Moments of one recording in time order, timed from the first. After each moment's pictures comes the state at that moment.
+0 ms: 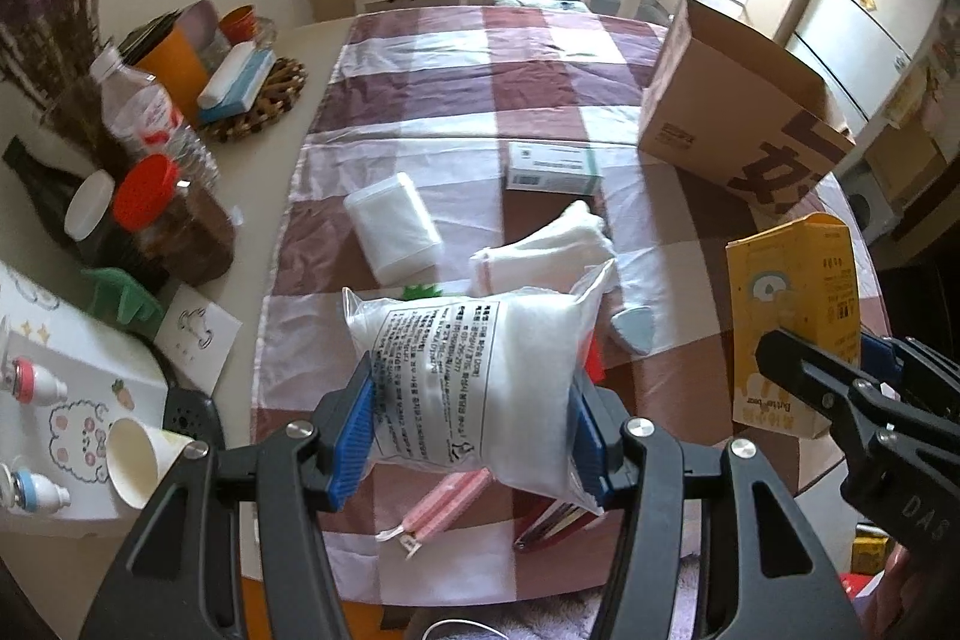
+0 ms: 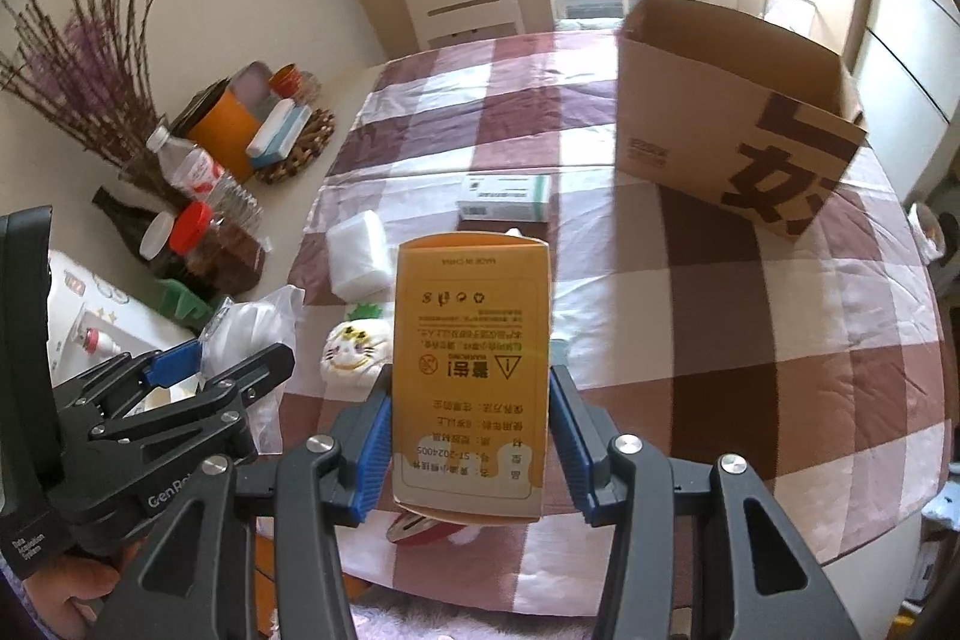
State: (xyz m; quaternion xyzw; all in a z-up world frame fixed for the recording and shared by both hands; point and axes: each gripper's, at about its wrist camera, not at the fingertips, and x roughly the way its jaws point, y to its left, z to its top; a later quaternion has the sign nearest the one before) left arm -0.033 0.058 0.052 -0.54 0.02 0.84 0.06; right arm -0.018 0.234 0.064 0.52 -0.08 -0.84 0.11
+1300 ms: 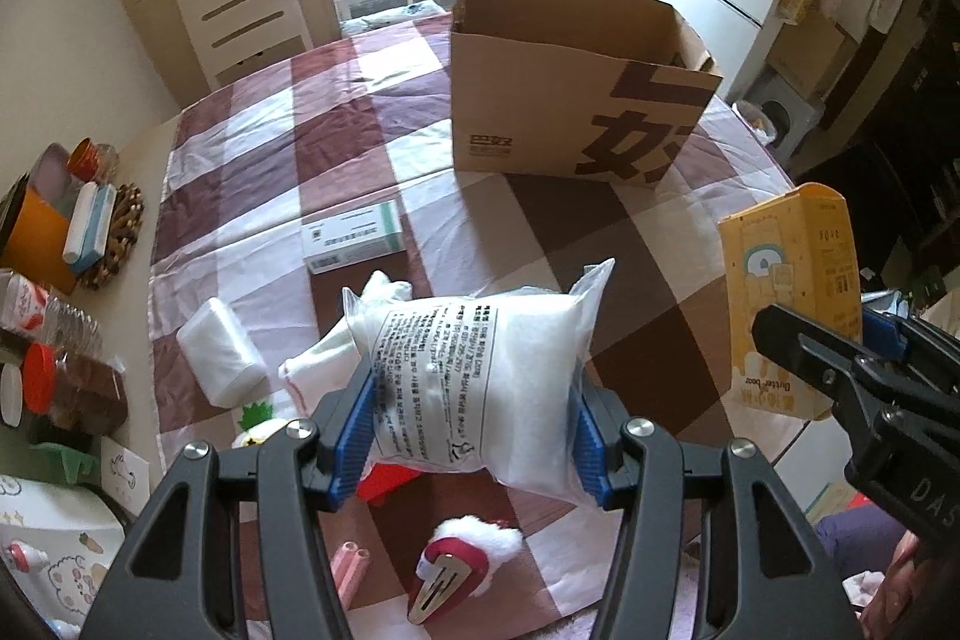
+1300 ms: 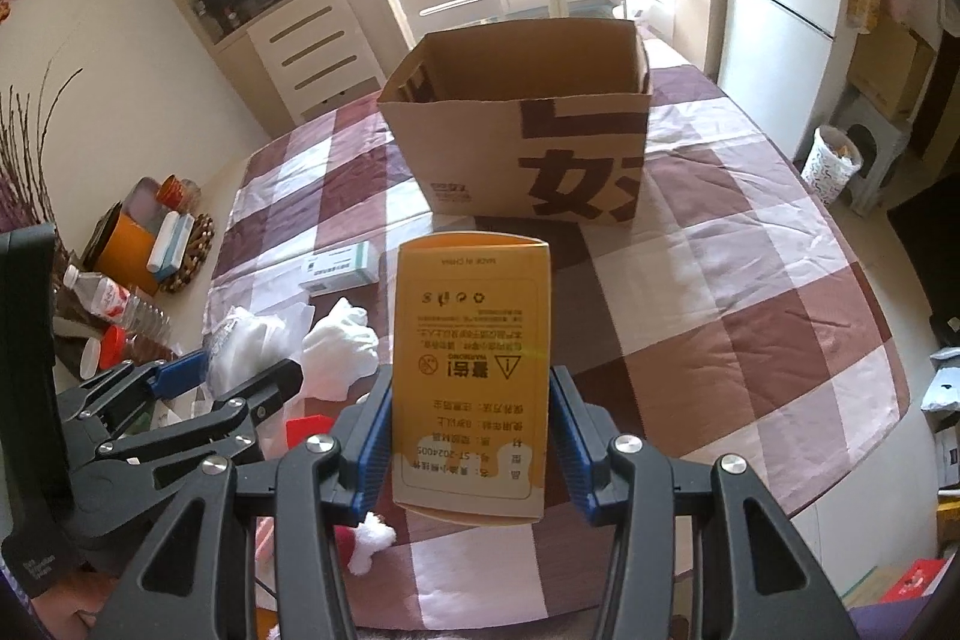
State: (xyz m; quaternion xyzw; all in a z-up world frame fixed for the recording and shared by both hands) left arm -0.067 0.201 0.056 -0.52 0.11 0.82 0.20; right arm -0.016 0.353 0.072 0.49 -0.15 -0.86 -0.02
